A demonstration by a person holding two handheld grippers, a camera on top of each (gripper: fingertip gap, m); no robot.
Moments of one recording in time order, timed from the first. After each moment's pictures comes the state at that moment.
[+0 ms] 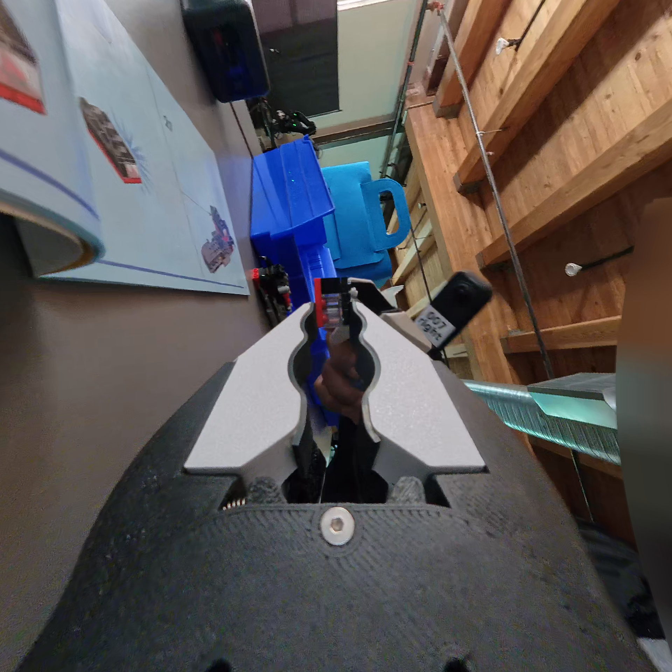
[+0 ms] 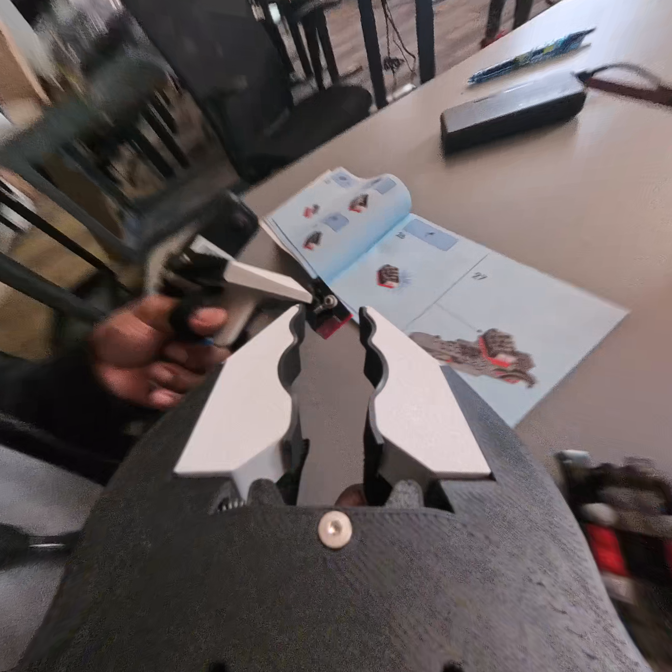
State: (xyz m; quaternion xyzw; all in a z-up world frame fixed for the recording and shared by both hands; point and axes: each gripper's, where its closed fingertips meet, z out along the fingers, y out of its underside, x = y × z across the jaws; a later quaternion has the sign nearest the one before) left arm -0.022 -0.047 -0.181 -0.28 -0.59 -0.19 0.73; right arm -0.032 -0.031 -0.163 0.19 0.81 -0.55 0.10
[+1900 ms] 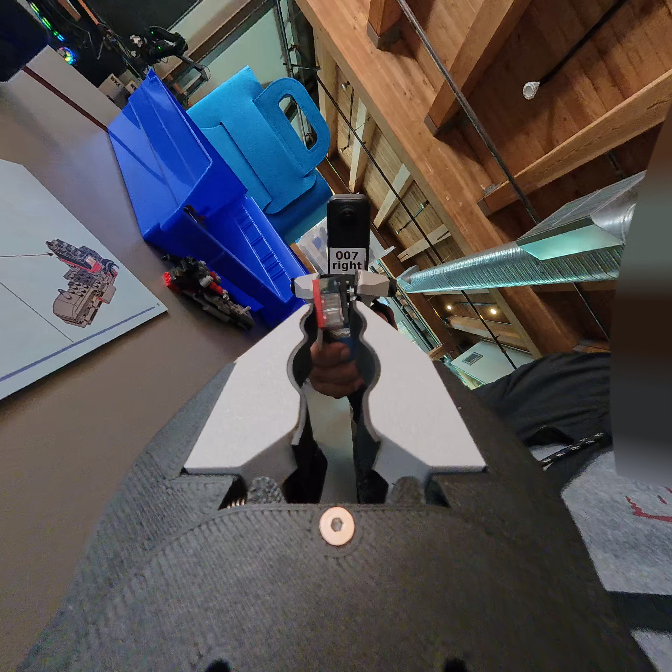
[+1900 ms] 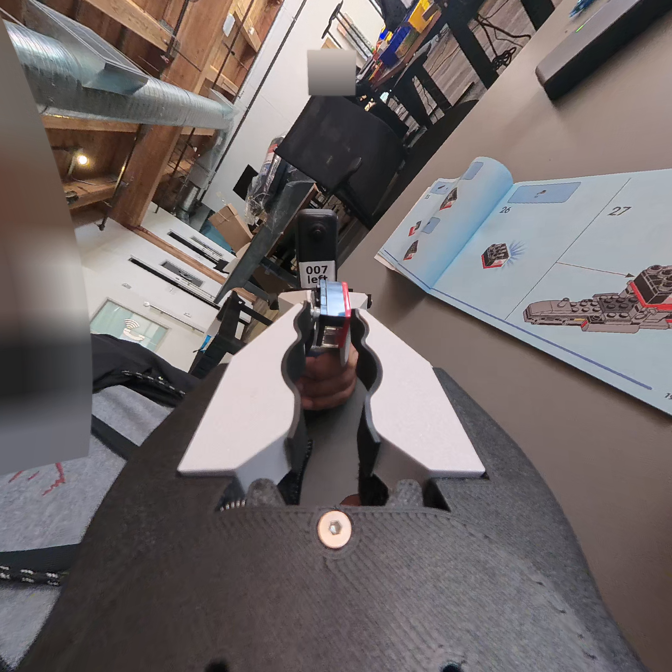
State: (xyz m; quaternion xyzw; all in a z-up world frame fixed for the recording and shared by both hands) left arm 0.003 -0.015 -0.138 -0.44 -0.42 -0.16 0.78; right arm -0.006 -0.015 -0.136 0.26 0.69 -0.59 0.33
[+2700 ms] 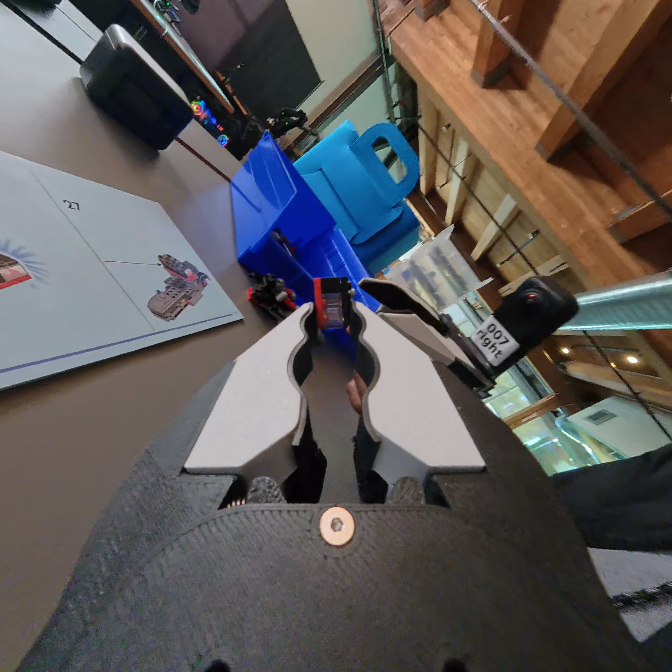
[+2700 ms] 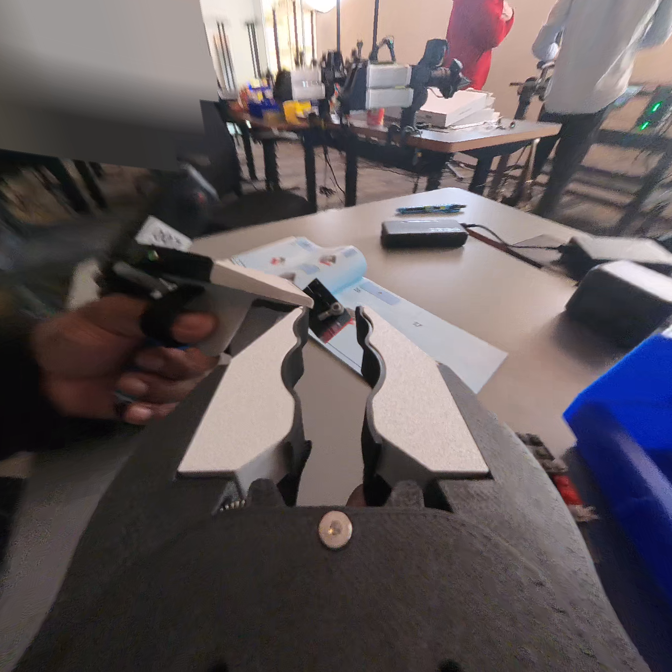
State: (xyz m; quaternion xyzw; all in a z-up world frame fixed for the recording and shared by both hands) left arm -0.016 -0.015 -0.158 -0.43 -0.51 -0.03 0.74; right arm -0.018 -0.001 -0.141 0.12 0.76 -0.63 -0.12
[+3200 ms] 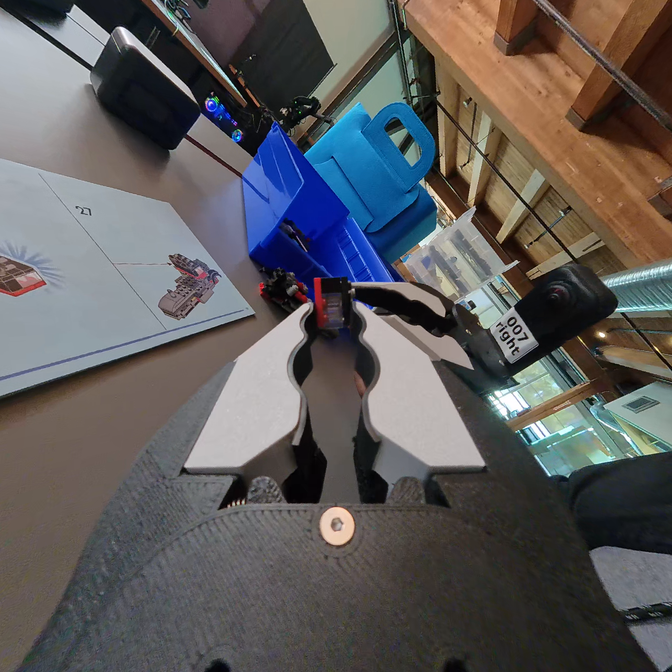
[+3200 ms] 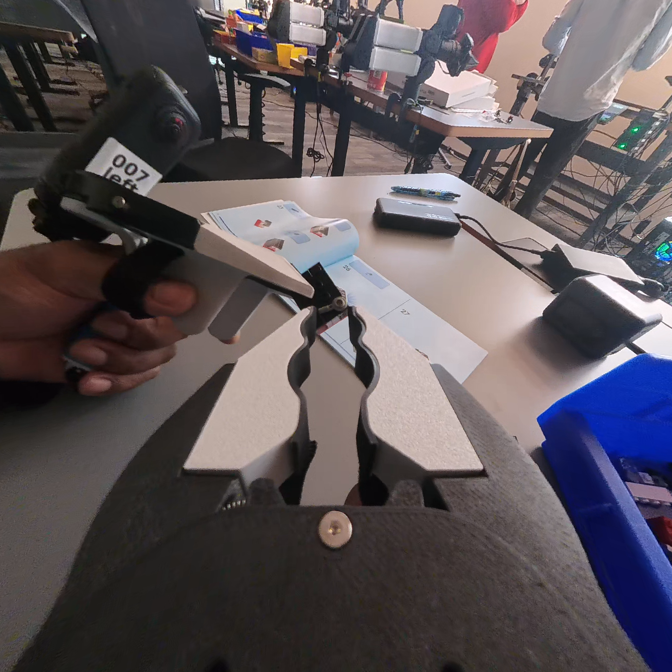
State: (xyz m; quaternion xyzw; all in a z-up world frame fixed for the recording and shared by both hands) left arm -0.015 -0.013 -0.162 -0.46 -0.52 -0.01 0.72; right arm -0.019 -0.006 -0.157 0.08 0.79 -0.59 -0.17
